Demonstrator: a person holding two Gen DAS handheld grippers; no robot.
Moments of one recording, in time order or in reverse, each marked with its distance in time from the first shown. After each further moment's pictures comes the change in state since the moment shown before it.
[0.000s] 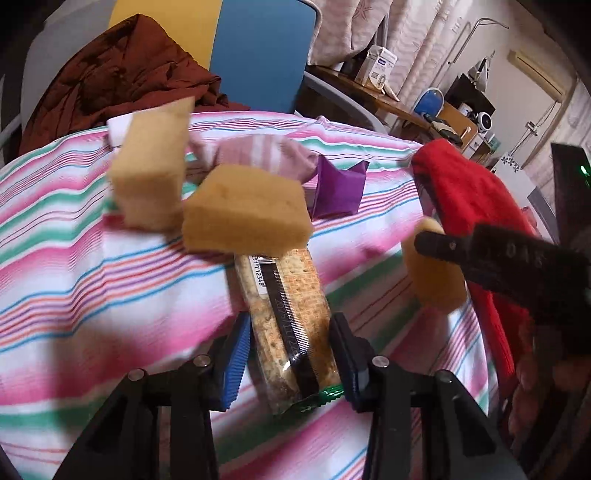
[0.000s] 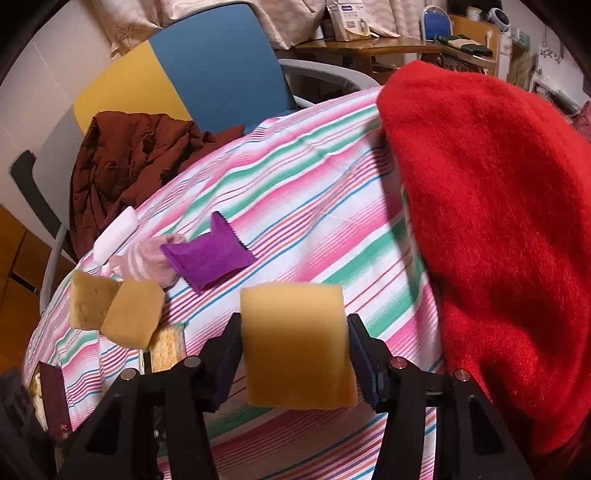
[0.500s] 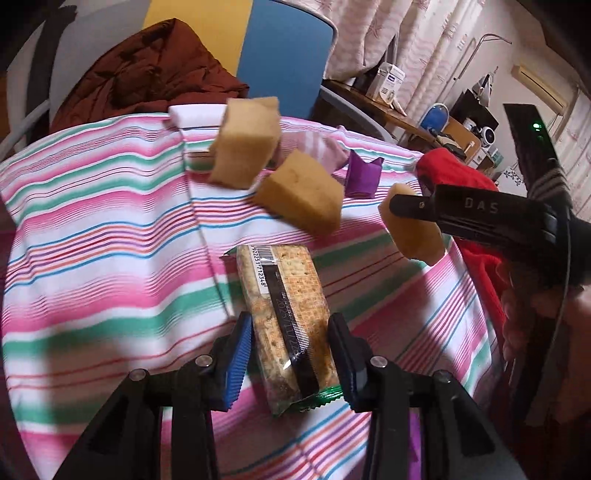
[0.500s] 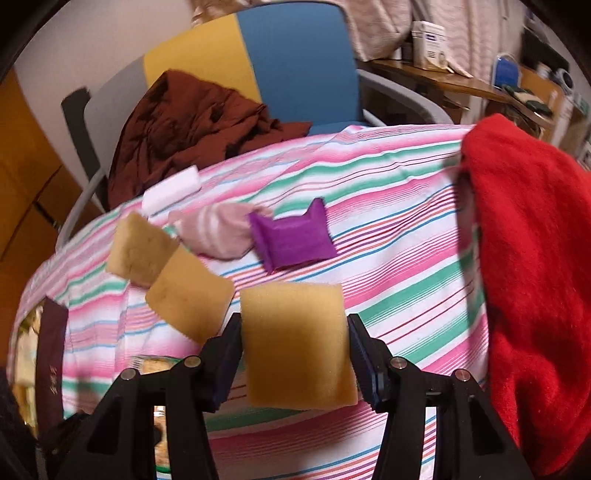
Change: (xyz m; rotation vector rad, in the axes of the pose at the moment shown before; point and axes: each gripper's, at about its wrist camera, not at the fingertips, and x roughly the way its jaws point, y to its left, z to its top) left arm -0.051 0.031 -0.053 -0.046 -0.055 0.019; right arm -0.004 0.056 -0.020 -0.272 -0.005 0.066
